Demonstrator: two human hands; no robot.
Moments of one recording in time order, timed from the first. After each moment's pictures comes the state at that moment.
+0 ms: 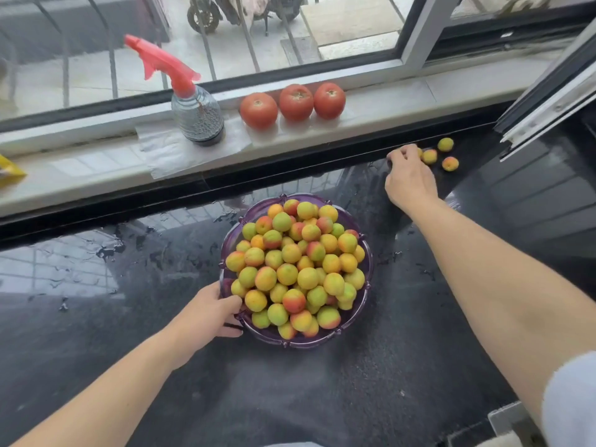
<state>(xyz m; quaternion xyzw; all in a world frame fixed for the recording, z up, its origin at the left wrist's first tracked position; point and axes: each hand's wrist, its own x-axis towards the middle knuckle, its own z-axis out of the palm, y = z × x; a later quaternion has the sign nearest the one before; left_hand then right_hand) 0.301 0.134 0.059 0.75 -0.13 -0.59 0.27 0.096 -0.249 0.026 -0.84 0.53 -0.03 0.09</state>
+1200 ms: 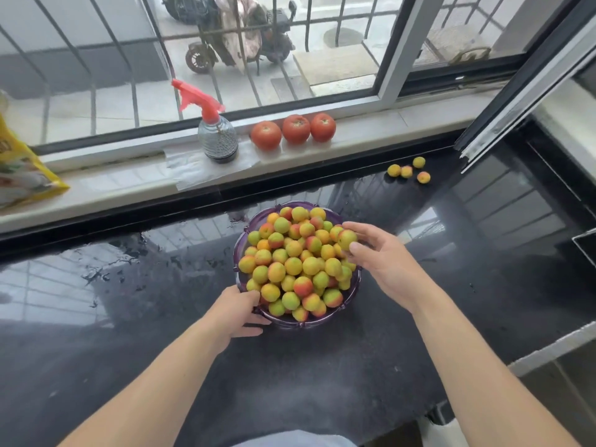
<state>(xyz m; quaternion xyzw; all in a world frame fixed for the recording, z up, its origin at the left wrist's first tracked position) 0.278 0.146 0.071 0.74 -0.08 -0.59 0.31 0.055 -0.040 0.123 -0.58 0.41 -0.18 0.68</state>
